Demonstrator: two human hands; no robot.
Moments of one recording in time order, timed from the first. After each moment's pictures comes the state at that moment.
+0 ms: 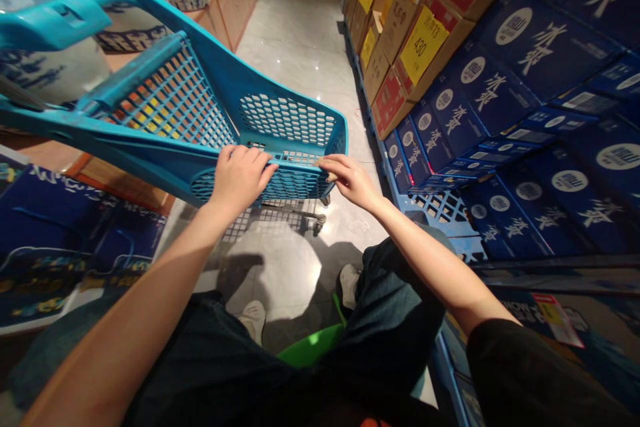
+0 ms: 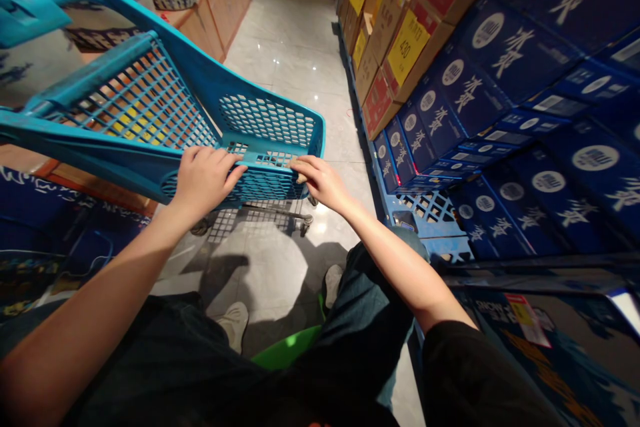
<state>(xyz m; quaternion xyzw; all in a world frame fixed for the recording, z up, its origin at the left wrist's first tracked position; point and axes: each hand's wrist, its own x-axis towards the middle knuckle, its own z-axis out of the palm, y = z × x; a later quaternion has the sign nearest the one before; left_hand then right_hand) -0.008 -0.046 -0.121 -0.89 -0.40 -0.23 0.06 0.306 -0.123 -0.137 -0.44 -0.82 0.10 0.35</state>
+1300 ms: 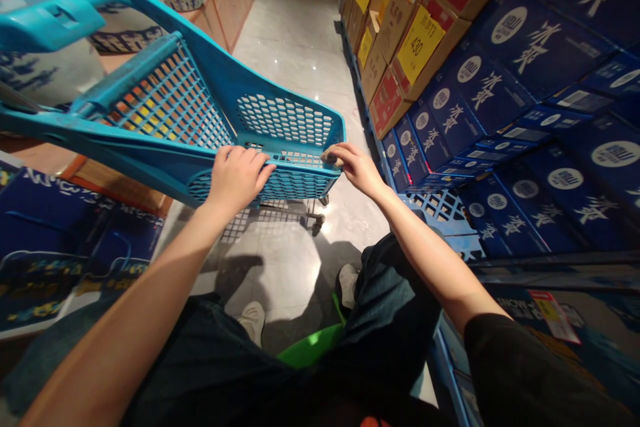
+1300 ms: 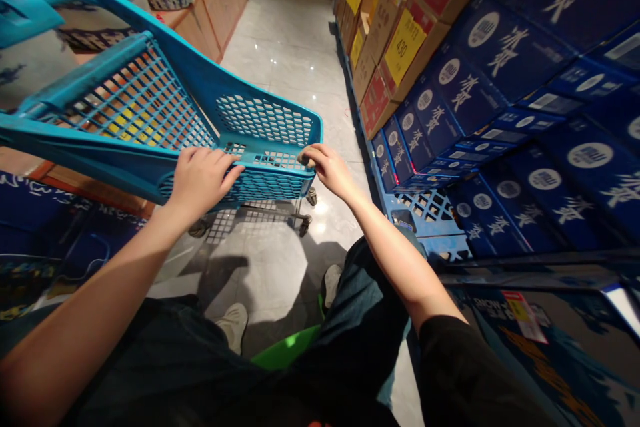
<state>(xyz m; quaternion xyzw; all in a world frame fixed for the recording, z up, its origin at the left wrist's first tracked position) -0.010 -0.045 -0.120 -0.89 -0.38 -0.24 0.07 0.325 -0.106 -0.130 -0.51 -0.78 0.09 0.34</state>
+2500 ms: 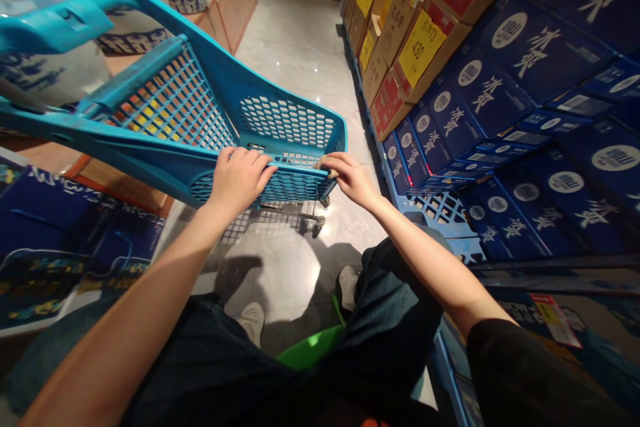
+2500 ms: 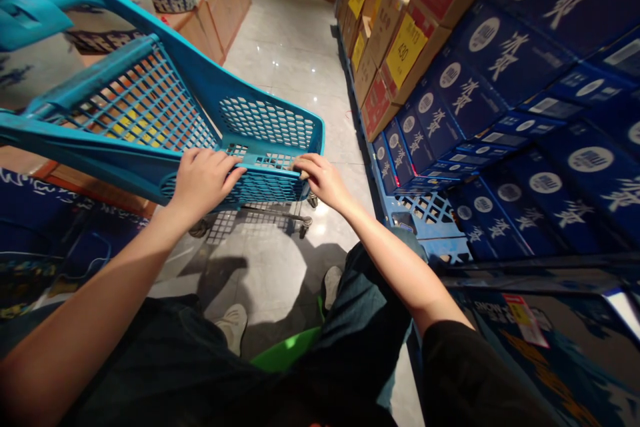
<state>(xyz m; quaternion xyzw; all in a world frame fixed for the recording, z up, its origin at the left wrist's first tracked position) -0.011 -0.046 -0.117 -0.89 -0.39 -0.23 0.06 0.305 -0.120 -0.140 -0.47 -0.80 0.08 0.37</state>
